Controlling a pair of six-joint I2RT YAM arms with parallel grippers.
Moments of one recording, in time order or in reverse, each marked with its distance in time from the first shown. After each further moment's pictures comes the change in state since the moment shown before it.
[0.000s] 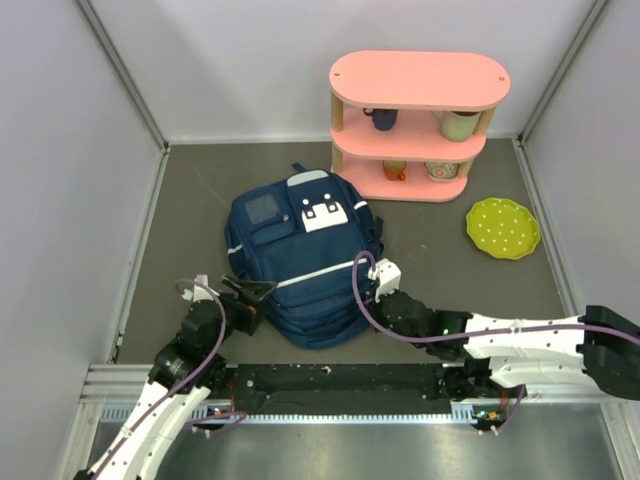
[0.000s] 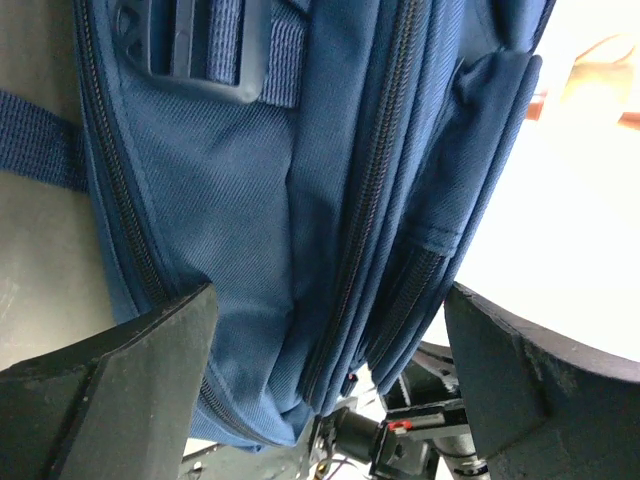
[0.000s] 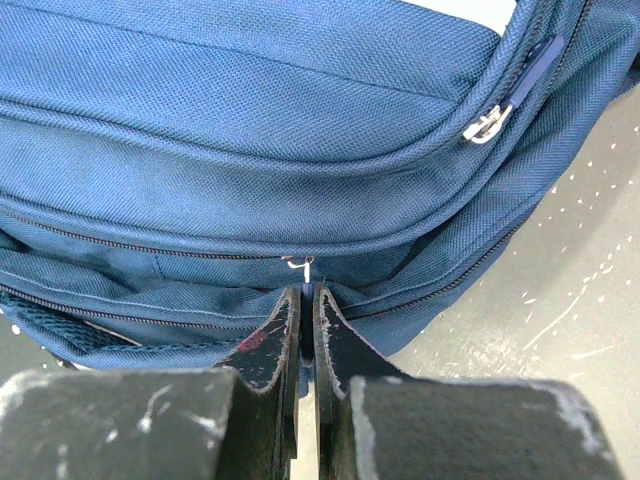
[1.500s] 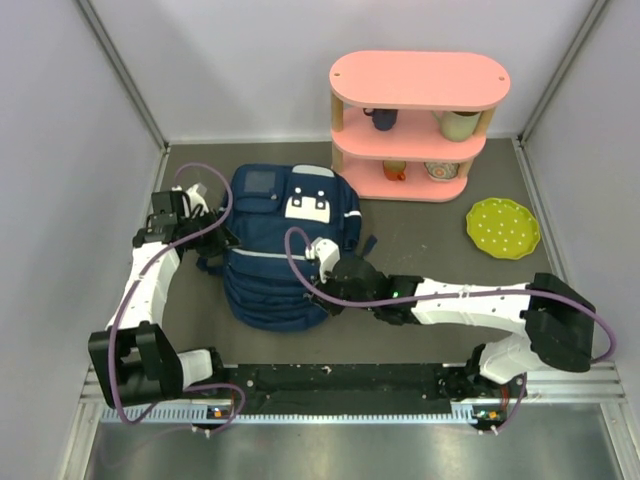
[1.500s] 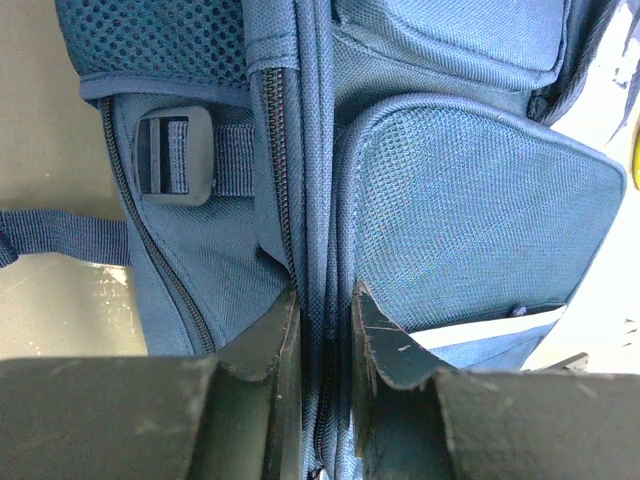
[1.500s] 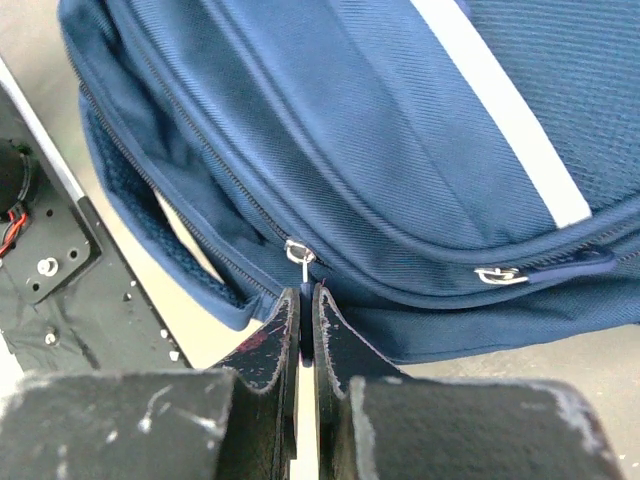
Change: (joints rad) left arm 0.637 1.218 0.776 -0.074 0.505 1.115; right arm -0.032 0.392 0.478 -0.116 -0.344 -0.142
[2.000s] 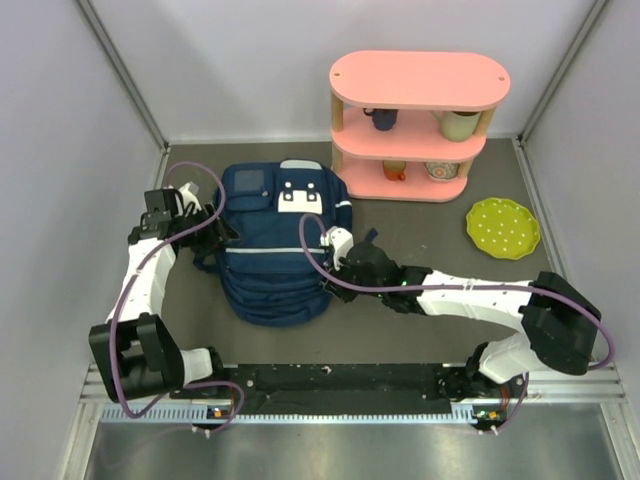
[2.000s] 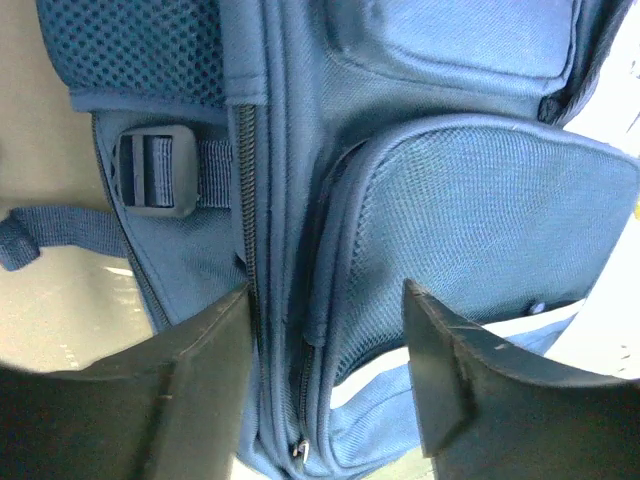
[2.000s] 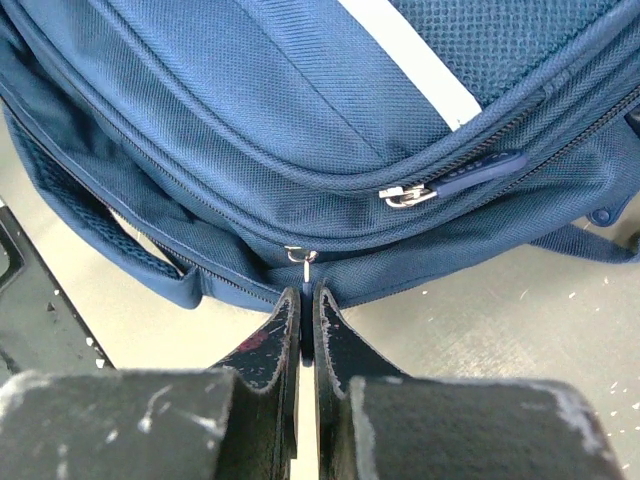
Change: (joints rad) left arm 0.050 0.045 0.019 0.000 0.012 0.017; right arm -0.157 -0.005 -0.045 0.018 -0.085 -0.052
